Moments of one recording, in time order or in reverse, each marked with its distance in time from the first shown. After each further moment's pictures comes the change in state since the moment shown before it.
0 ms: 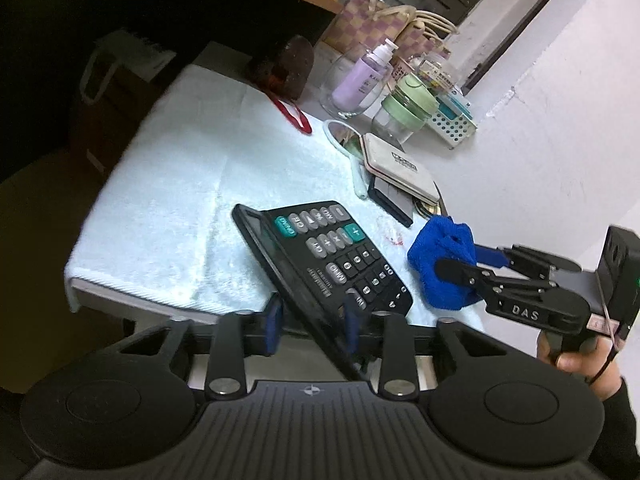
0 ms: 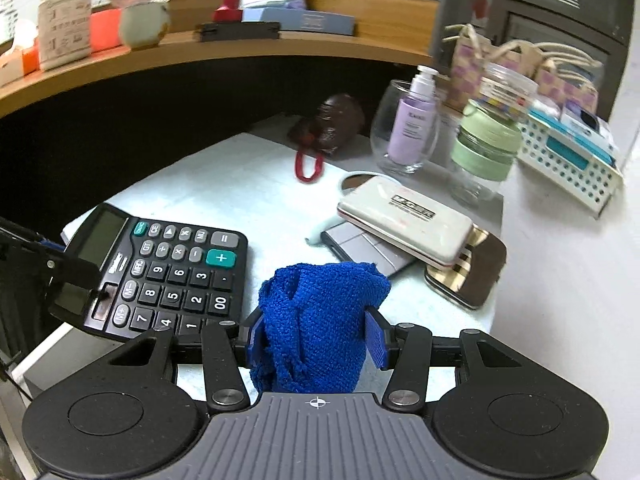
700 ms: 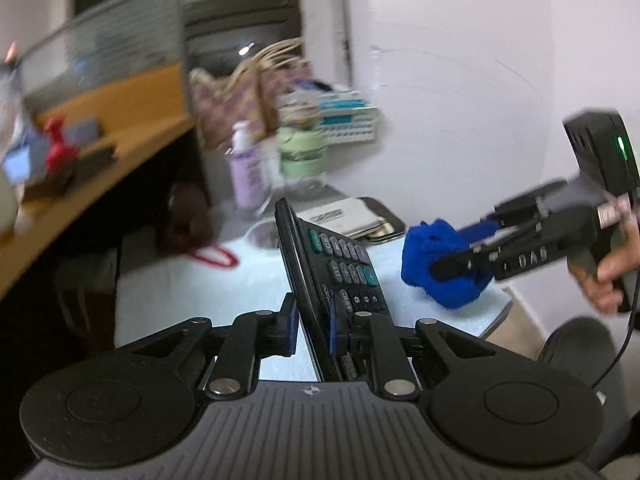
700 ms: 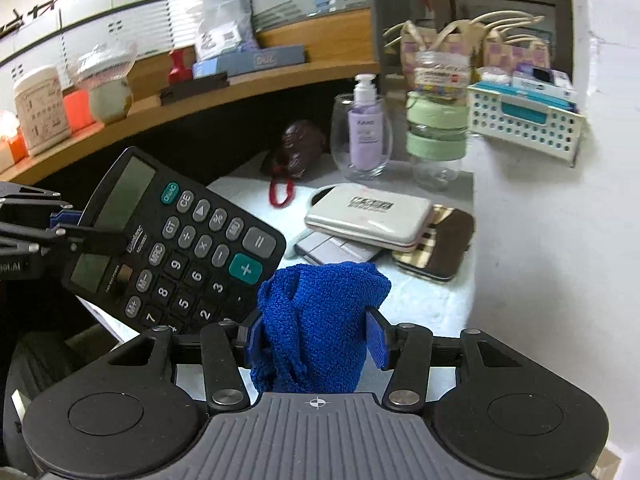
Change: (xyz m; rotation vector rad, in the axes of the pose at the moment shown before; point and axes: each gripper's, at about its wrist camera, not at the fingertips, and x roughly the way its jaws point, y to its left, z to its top) left arm -0.013 -0.106 0.014 0.754 -0.198 0.080; right arm -0.032 -0.038 -0.022 0.216 -0.100 0.032
